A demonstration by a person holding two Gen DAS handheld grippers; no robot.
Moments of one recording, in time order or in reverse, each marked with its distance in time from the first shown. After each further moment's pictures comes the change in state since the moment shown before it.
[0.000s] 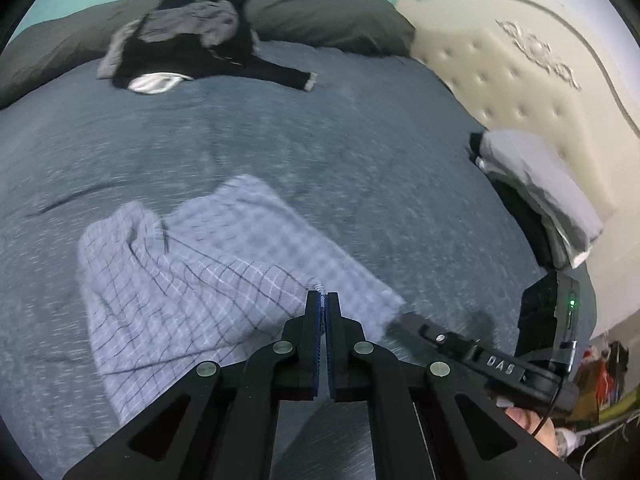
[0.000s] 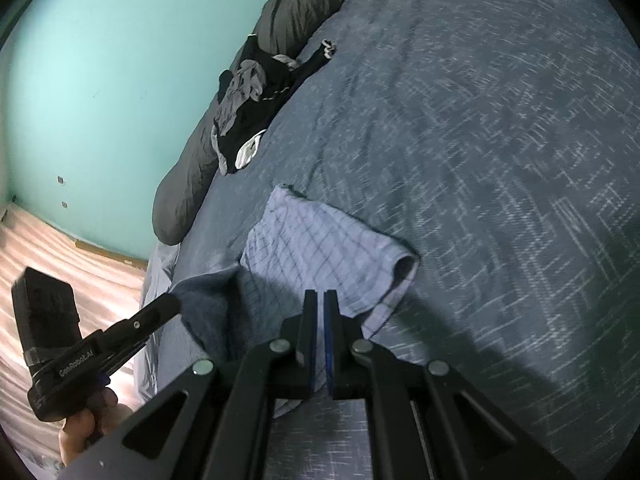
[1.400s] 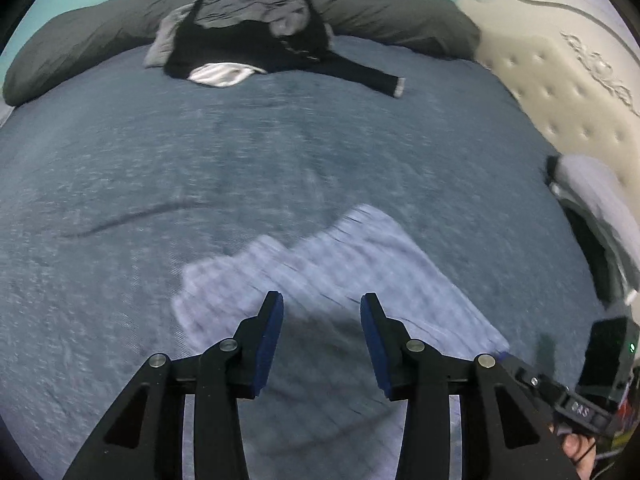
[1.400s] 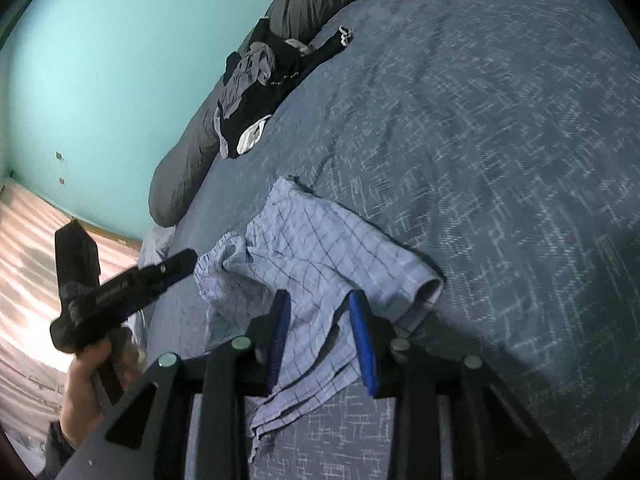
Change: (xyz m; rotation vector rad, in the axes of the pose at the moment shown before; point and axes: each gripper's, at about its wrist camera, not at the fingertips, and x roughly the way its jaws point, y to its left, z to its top) left arm 0.026 0.107 0.047 -0.071 0.025 0.169; right arm 0.031 0.011 0.008 -0.084 0.044 -0.032
